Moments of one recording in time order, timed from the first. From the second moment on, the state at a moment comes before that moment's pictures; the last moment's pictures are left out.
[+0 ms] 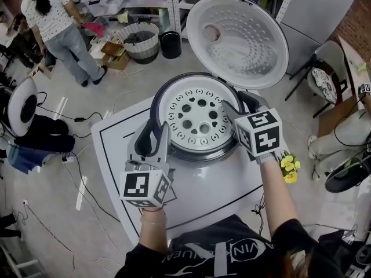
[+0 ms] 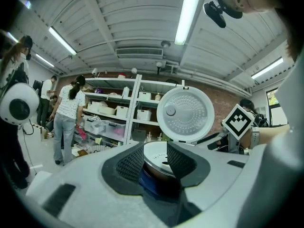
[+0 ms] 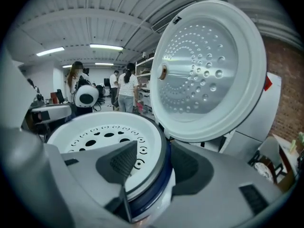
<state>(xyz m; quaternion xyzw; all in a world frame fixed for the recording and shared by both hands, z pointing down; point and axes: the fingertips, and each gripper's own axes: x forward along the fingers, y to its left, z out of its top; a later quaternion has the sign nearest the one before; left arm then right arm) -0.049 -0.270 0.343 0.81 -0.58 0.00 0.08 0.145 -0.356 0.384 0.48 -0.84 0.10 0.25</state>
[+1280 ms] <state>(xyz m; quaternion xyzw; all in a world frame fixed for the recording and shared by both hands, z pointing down) -0.054 -0.277 0.345 0.82 -0.56 0.01 0.09 0.136 -0.364 0.340 0.47 -0.86 -0.02 0.21</state>
